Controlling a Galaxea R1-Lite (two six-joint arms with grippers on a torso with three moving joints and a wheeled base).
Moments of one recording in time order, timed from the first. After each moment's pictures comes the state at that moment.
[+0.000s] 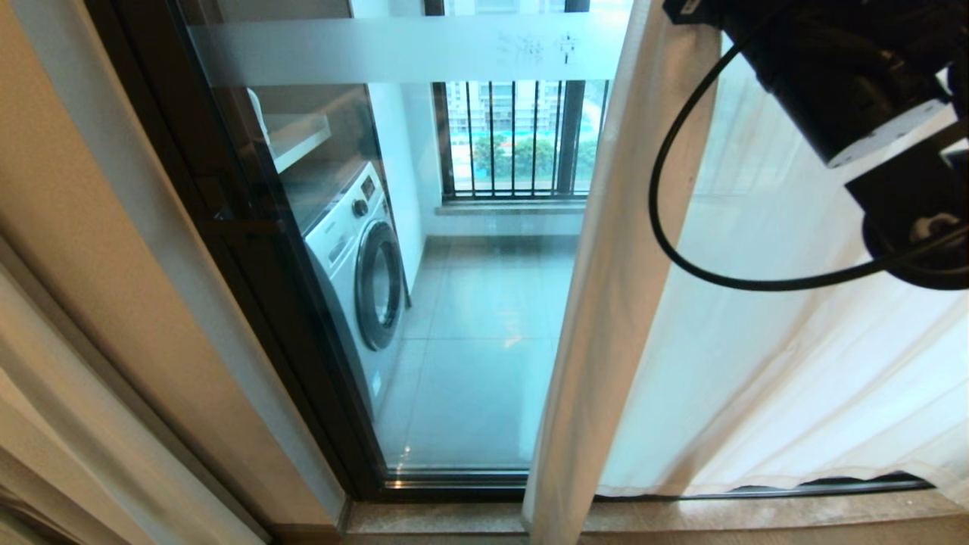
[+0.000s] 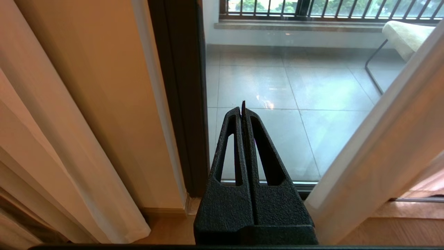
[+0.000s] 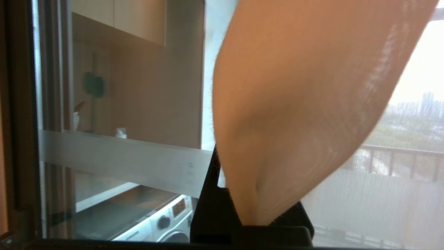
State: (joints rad) left arm 0.00 0.00 0.00 0.00 -0.01 -0.03; right arm 0.59 1.77 -1.45 -1.05 -0.12 -0.18
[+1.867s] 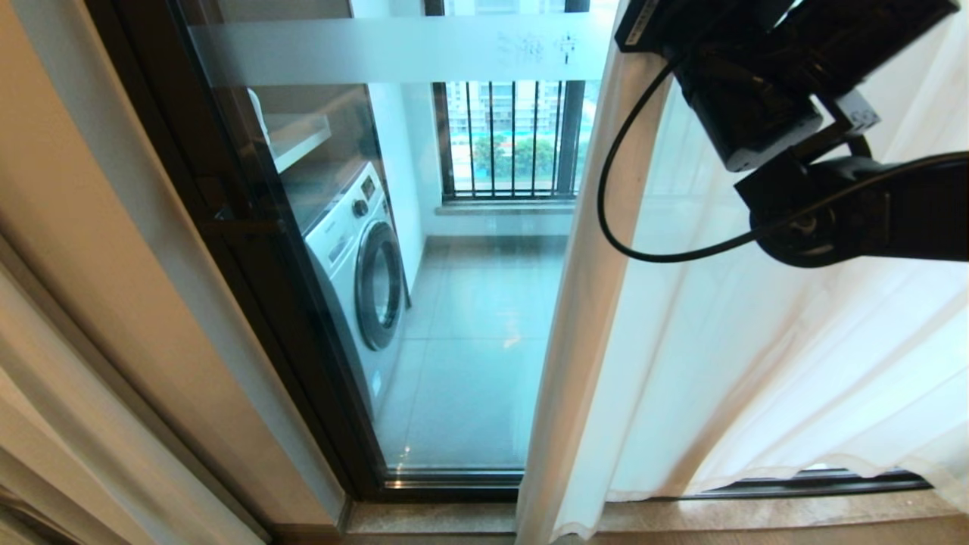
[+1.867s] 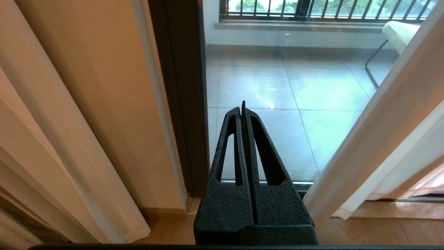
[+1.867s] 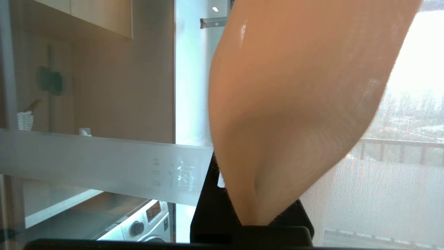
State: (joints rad) left arm 0.00 0.00 0.00 0.00 -0.01 -0.03; right arm 0.55 1.95 -1.63 -1.06 -0.20 -0.20
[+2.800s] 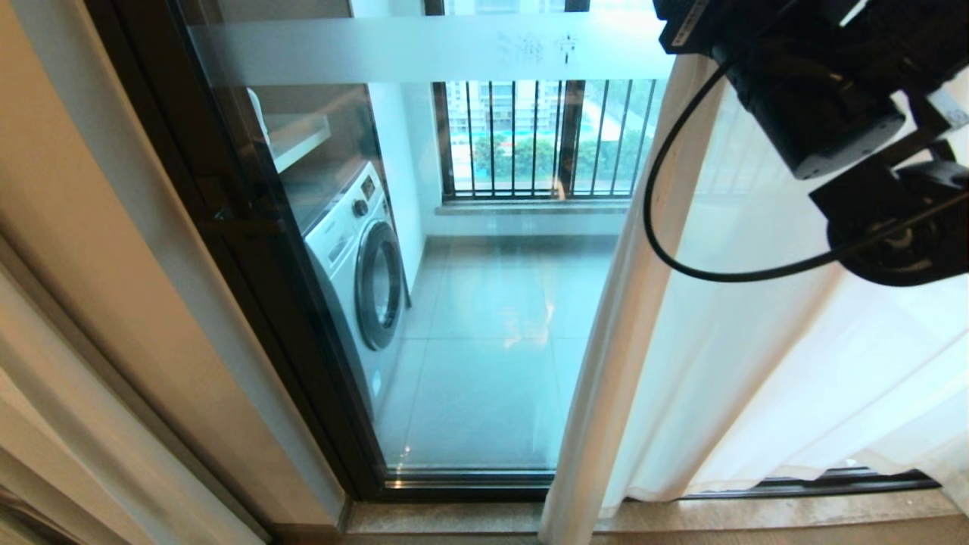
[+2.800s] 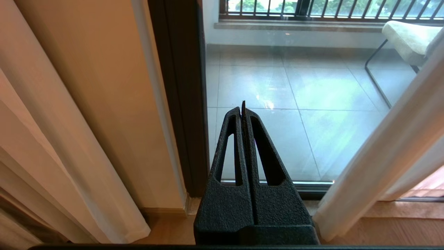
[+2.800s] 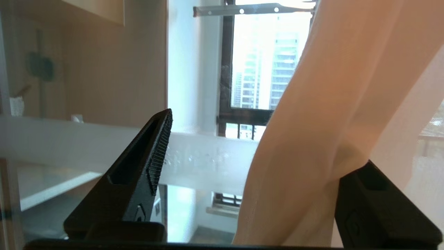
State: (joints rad) left arm 0.00 0.00 0.00 0.00 -0.01 -0.03; right arm 0.52 1.80 -1.44 -1.06 -0.20 -0.22
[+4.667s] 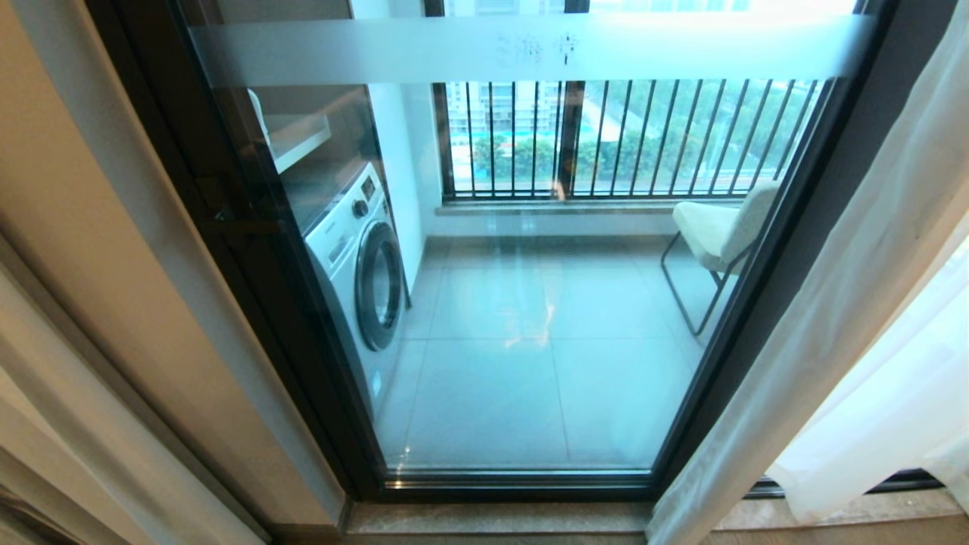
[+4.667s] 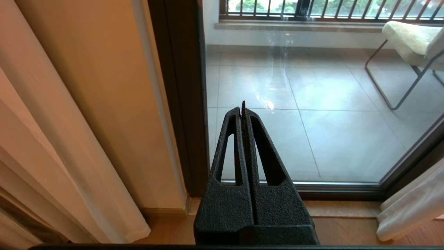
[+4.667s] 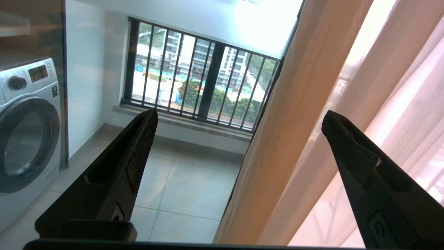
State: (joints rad) left arm 0.00 0.00 0.00 0.00 -0.01 -0.03; right arm 0.22 0.89 -0.40 -0.89 -0.20 -0.34
